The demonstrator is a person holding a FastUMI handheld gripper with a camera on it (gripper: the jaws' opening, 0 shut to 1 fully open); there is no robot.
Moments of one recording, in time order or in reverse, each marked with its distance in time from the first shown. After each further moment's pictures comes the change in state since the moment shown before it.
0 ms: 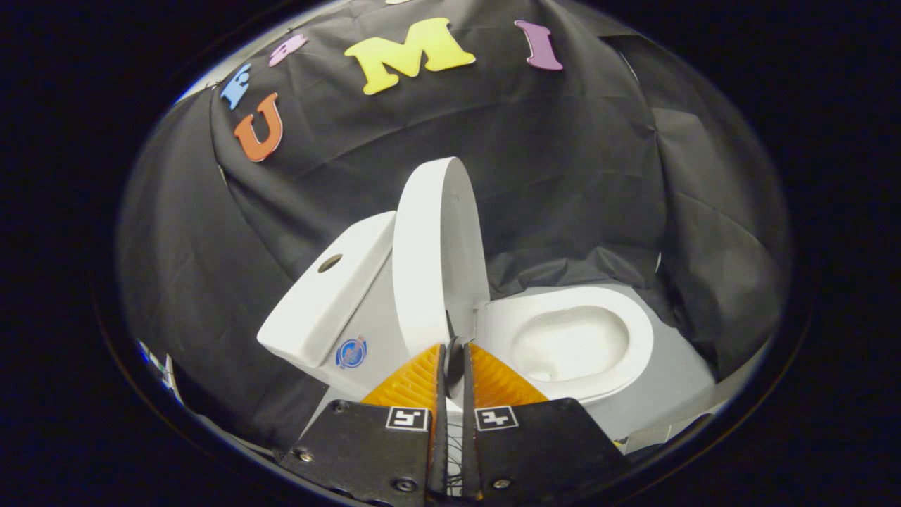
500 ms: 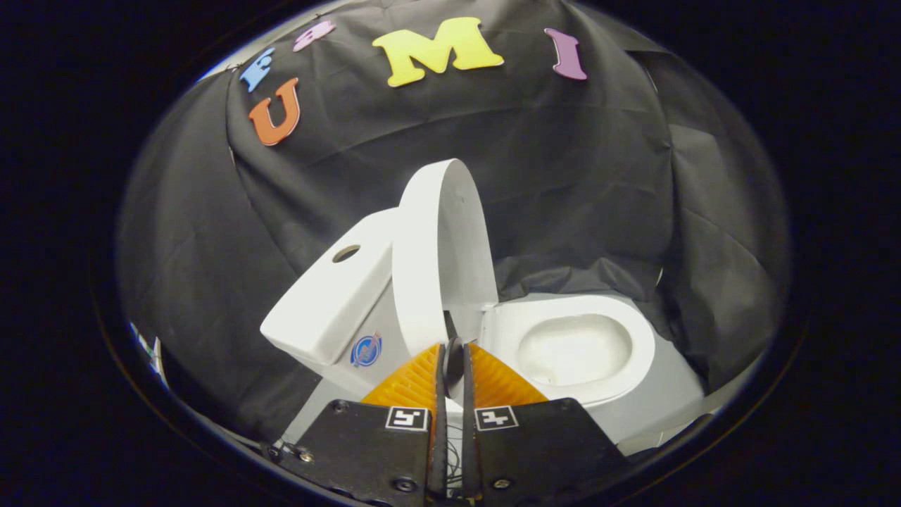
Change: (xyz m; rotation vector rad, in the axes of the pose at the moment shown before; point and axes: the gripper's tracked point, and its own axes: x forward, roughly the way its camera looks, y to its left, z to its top) arm 0.004 0.031 -0.003 -0.082 0.002 -0.006
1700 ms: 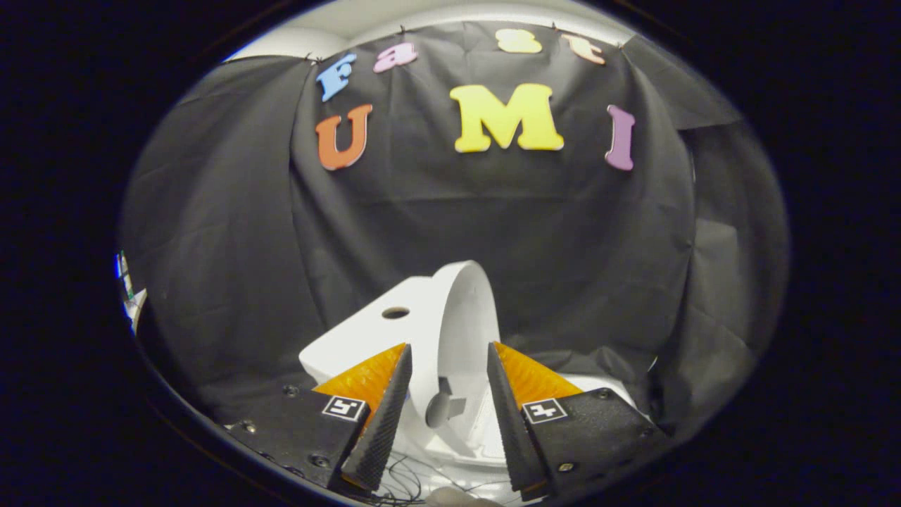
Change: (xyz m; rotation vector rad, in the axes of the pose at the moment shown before) arm -0.075 0.055 0.087 -0.228 -0.363 0.075
